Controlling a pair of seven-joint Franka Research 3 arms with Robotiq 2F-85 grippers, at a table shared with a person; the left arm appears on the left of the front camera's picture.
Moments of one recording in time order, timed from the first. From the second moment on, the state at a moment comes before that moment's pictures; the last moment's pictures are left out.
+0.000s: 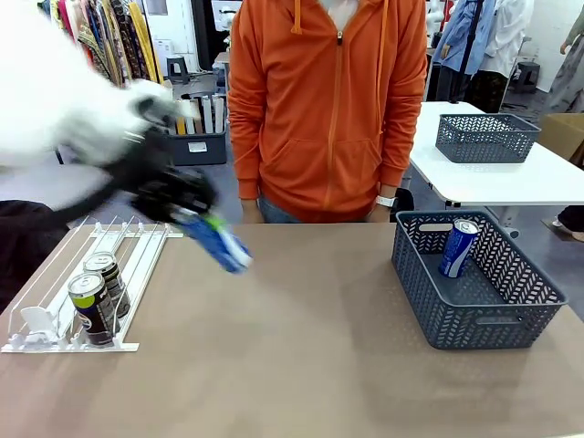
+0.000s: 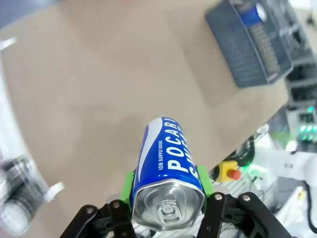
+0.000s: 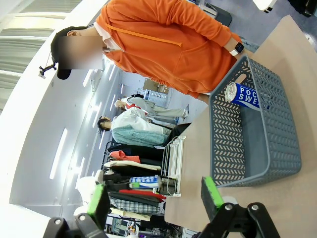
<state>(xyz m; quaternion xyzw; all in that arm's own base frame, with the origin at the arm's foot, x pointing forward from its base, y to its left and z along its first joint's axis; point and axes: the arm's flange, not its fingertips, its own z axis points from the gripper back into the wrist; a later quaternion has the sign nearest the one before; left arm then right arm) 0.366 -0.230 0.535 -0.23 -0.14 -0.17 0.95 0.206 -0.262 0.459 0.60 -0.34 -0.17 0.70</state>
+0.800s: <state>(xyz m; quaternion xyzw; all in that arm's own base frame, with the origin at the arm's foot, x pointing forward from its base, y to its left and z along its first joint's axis) 0.412 -0.406 0.406 -0.04 -0.10 -0.33 0.94 0.206 -0.262 0.459 0.60 -0.35 -0.17 0.70</state>
